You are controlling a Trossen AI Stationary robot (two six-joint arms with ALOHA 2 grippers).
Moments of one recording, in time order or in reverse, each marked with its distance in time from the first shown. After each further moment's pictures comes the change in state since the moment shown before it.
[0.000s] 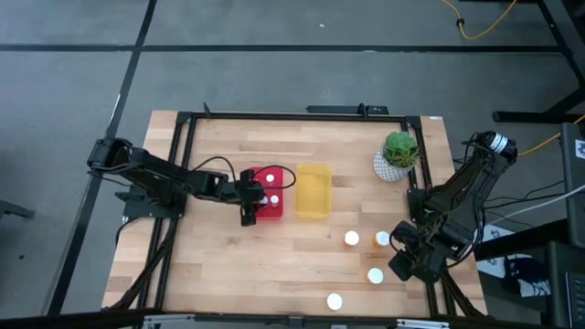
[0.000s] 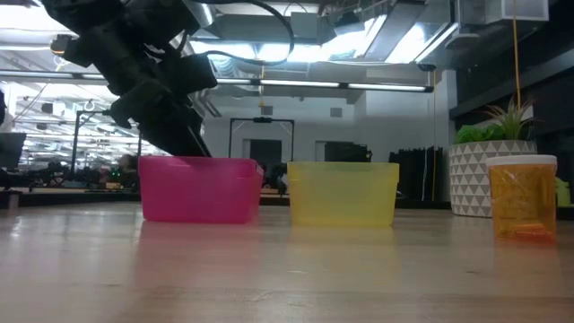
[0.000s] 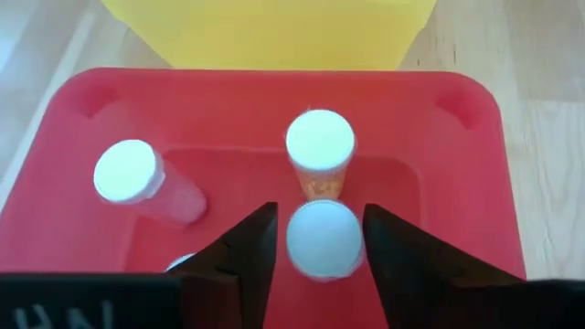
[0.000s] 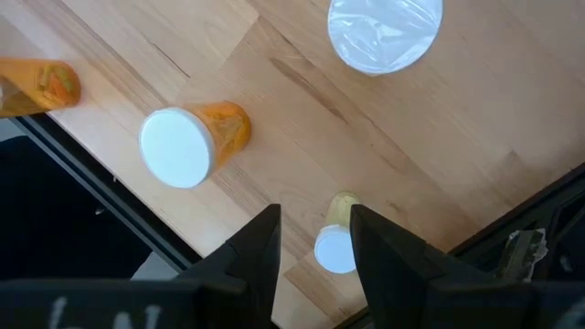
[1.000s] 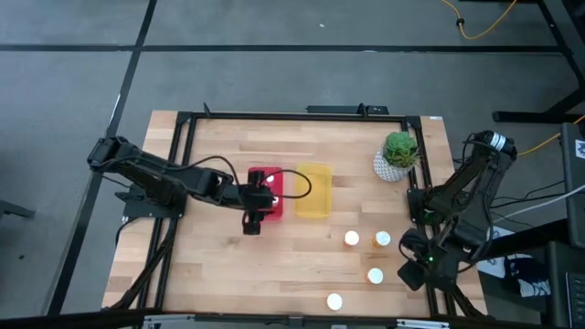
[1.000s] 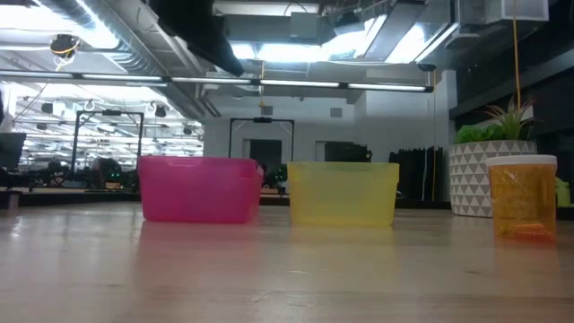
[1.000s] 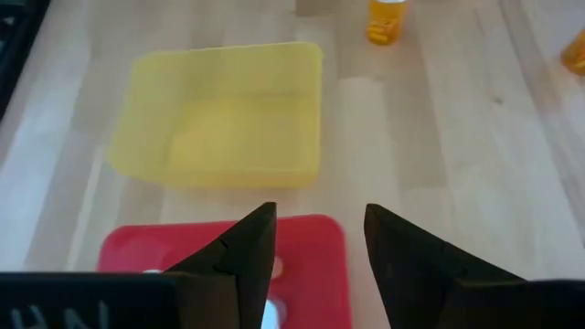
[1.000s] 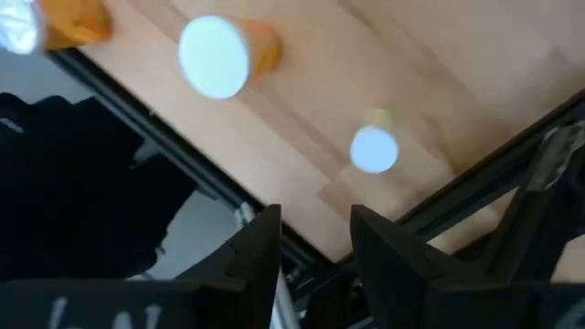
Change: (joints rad) left arm -0.141 0.000 0.460 -0.458 -0.046 0.016; right arm 0.071 0.000 0.101 -0.009 -0.094 0.129
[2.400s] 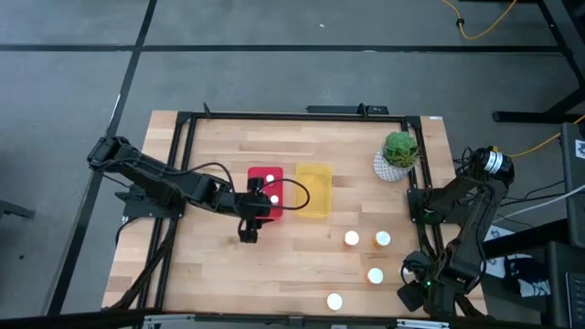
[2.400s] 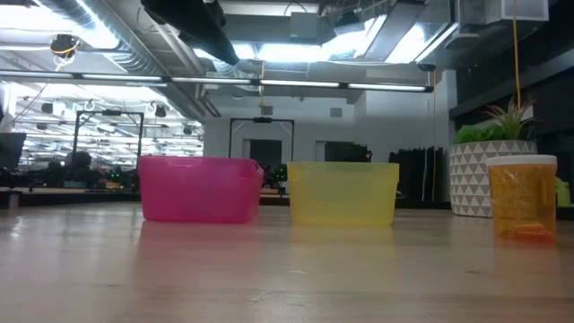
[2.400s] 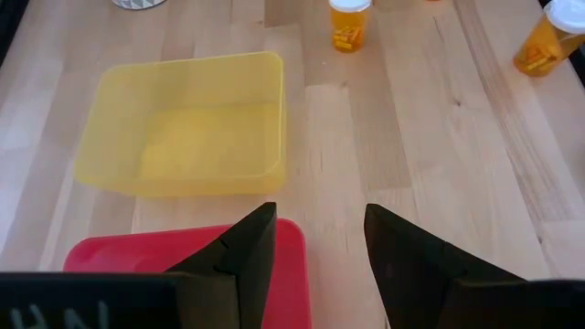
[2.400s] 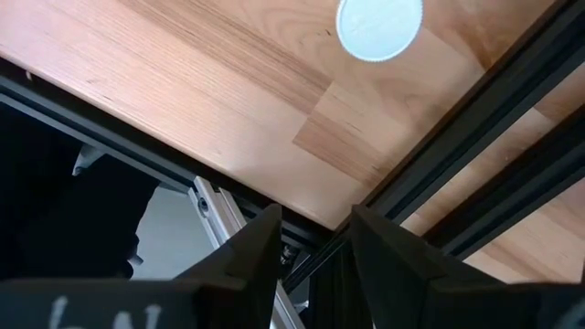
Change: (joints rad) left arm -0.071 0.000 0.000 0.014 -0.013 -0.026; right arm 0.118 0.248 0.005 0.148 -0.117 0.264
